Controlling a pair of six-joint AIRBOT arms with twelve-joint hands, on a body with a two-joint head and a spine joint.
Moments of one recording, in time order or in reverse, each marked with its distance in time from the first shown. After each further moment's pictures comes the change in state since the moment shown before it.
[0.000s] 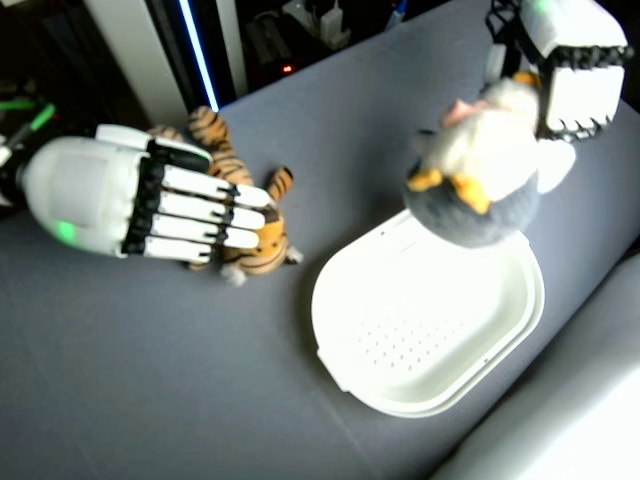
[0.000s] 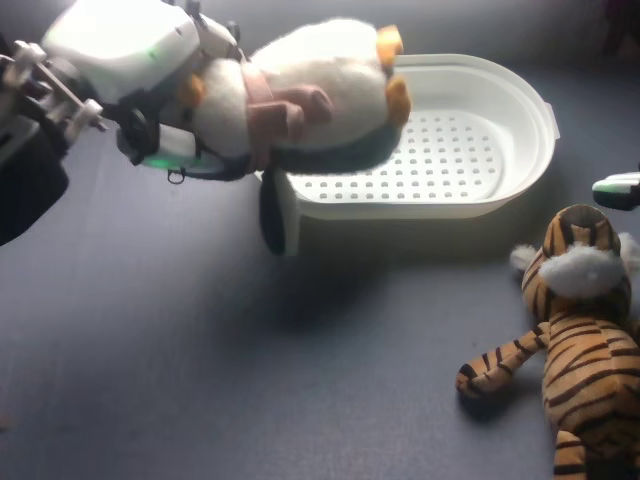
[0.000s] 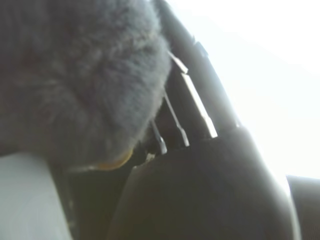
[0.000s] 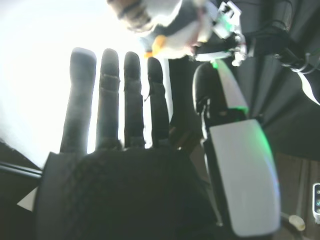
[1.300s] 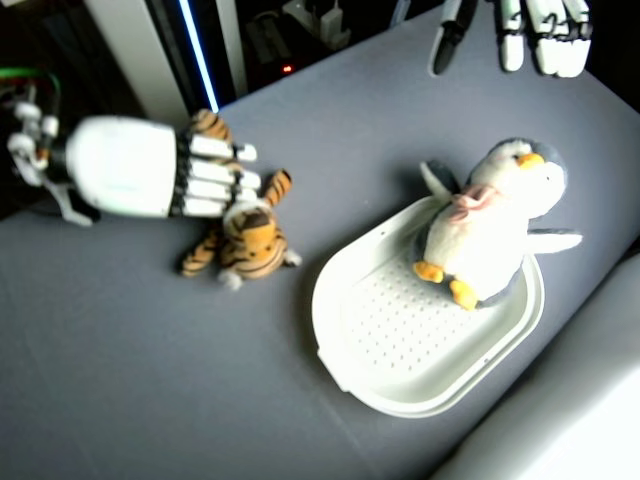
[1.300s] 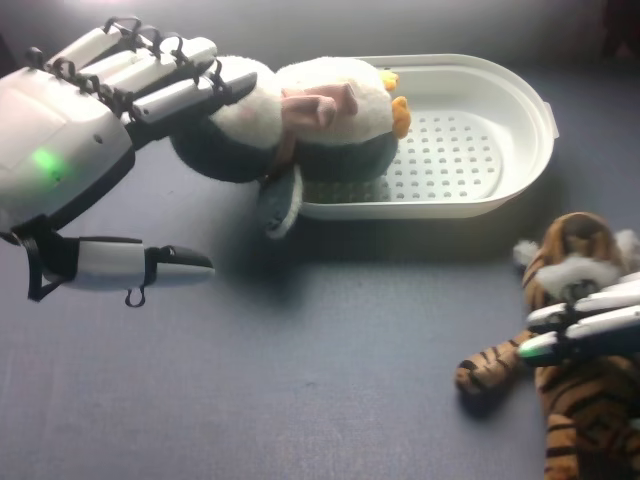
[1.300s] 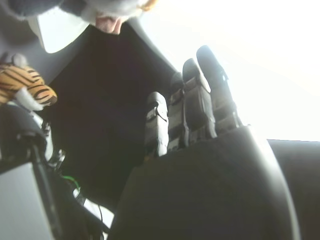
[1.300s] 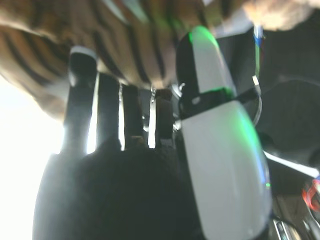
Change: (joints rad) left arm 0.322 0.299 -0.370 0.139 -0.446 -0.087; right arm 0.164 0.004 0.012 -0.514 -0.431 0.074
